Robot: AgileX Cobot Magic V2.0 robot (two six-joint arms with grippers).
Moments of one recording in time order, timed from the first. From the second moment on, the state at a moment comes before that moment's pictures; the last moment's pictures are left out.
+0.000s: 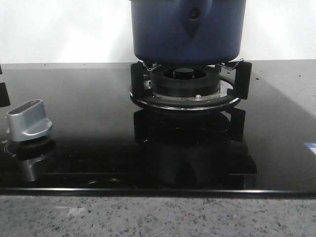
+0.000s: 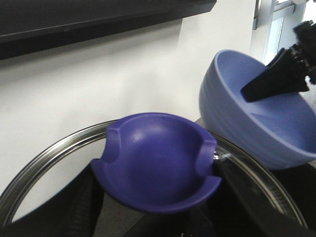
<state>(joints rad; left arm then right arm) -0.01 1.48 -1.42 -1.43 0.90 1.54 0.21 1.60 -1.73 0.24 0.77 -0.15</state>
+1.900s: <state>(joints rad) -0.01 1.48 -1.42 -1.43 0.90 1.54 0.30 1.48 -0.96 0.05 -0.81 -0.22</state>
